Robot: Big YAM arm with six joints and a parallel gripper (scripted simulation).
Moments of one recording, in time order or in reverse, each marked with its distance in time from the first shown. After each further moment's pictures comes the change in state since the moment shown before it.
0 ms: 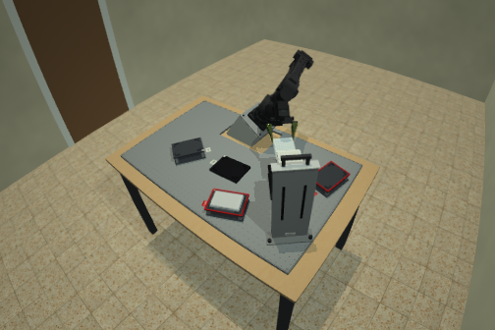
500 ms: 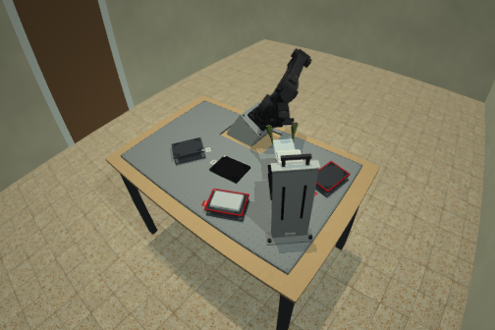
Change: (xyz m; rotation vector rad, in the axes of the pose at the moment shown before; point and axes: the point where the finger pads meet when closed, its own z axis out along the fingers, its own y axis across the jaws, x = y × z) arm 0.005 0.000 0.005 -0.001 0.001 0.000
